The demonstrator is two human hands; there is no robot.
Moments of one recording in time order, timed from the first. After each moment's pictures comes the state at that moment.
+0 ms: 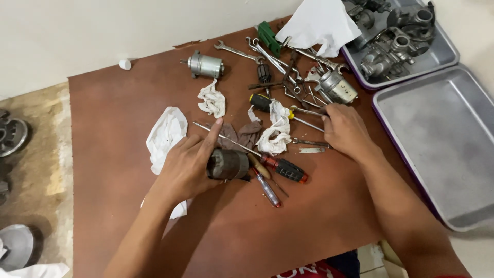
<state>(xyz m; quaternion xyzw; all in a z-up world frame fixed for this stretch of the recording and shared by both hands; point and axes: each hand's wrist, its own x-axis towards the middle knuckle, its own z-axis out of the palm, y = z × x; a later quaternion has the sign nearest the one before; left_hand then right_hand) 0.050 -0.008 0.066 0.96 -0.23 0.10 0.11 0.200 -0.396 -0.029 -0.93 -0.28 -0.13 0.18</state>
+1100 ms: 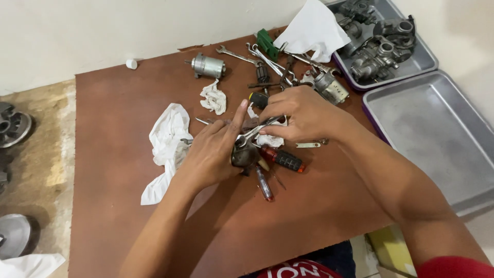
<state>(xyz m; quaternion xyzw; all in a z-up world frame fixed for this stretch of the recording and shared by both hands) 0.053 -0.059 0.092 0.96 -0.23 0.07 0.16 0.162 -0.296 0.140 -0.74 -0.60 -0.07 0.29</state>
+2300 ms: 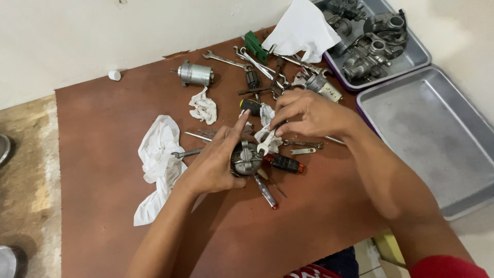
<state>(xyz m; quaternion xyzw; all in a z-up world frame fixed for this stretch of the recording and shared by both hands) 0.076 -0.069 0.097 0.90 -0.22 -0.09 0.37 0.201 -0.331 0.112 -0.79 -0.49 0.14 0.34</state>
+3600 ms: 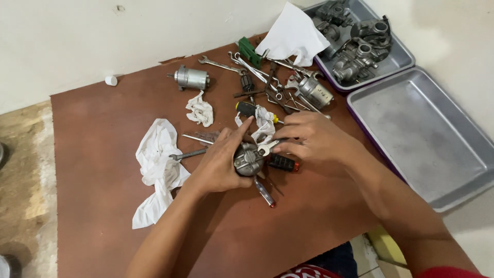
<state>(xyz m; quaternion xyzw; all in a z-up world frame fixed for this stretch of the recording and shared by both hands) 0.077 -0.074 0.061 0.88 -0.24 0.00 0.41 0.145 -0.340 0.103 -0.76 -0.56 -0.11 0.31</state>
